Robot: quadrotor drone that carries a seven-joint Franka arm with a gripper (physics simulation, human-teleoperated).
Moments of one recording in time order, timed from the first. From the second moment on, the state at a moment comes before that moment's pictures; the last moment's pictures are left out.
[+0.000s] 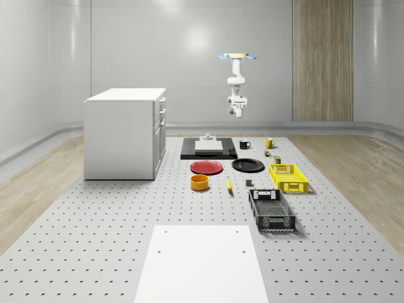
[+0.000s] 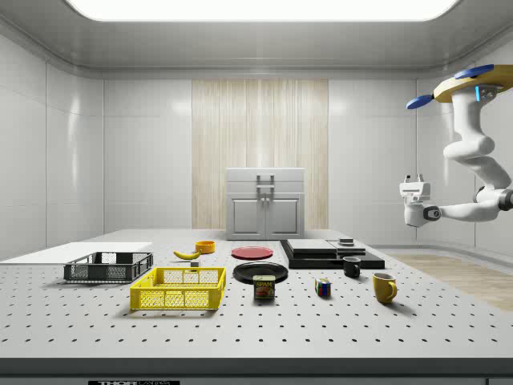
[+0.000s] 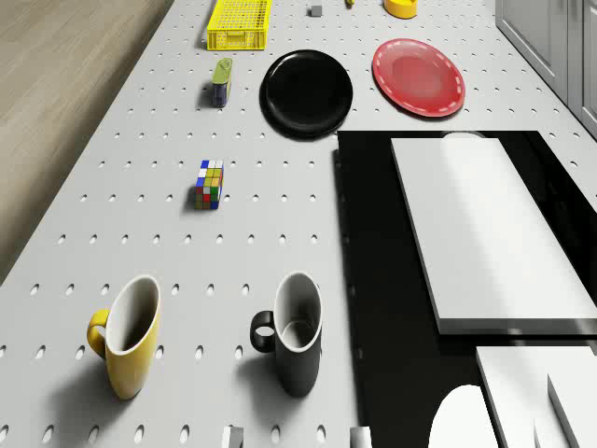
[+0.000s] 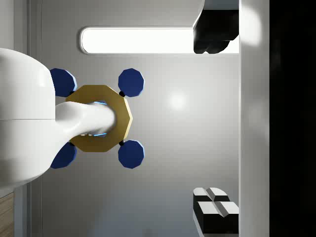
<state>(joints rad) 0.00 -0.79 0.00 -2.34 0.00 1.55 0.79</state>
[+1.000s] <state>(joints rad) -0.01 -0.70 0.00 -2.05 0.00 1.36 0.78</state>
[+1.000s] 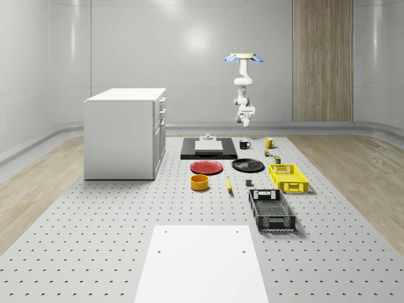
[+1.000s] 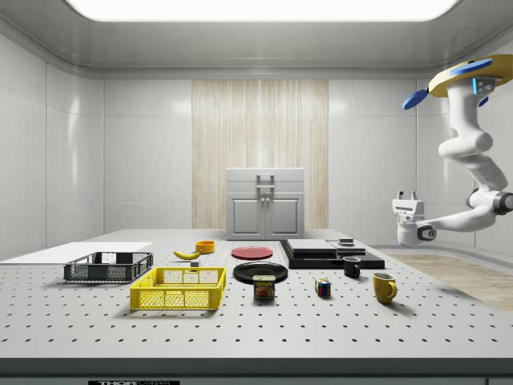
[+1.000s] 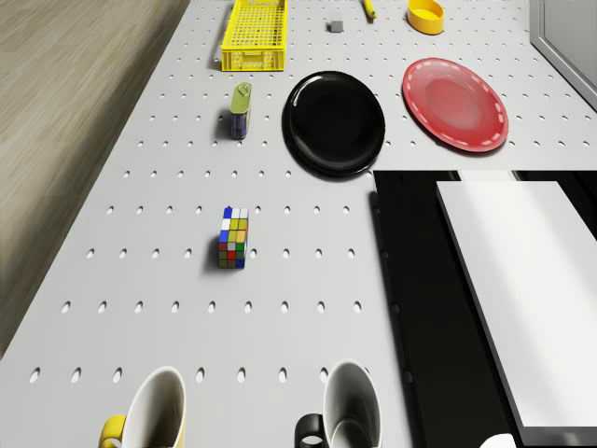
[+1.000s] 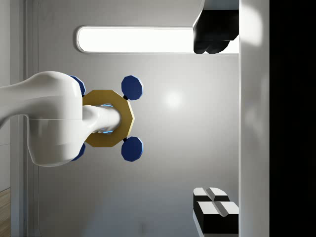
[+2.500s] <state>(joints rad) -0.01 -0.71 0.01 -2.05 -0.01 1.38 0.78</state>
